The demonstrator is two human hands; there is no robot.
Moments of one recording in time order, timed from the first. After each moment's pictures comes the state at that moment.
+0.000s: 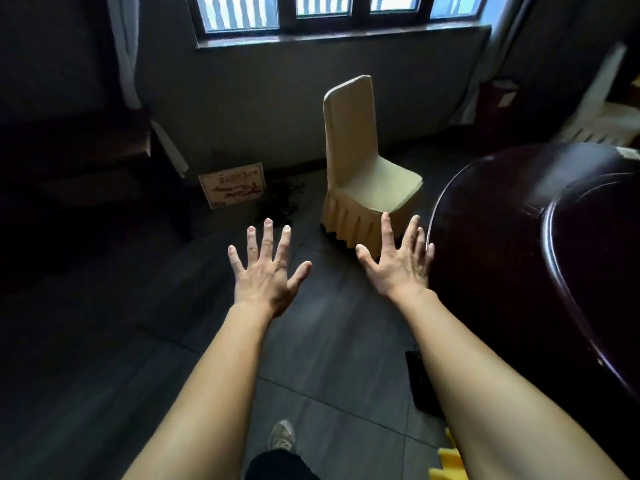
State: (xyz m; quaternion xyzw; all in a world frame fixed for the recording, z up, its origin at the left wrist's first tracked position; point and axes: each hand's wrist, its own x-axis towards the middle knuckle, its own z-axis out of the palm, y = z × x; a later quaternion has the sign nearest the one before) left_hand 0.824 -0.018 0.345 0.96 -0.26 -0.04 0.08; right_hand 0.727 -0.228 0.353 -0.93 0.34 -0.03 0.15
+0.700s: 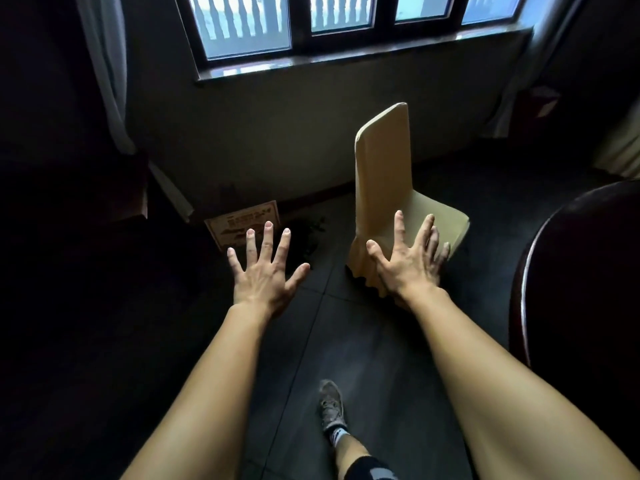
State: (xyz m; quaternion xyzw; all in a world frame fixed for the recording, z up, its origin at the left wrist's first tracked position) left_hand 1.197 -0.101 0.330 0.96 -0.26 -0.05 0.05; right_hand 1.088 -0.329 0.337 -0.92 0.37 -0.03 0.16
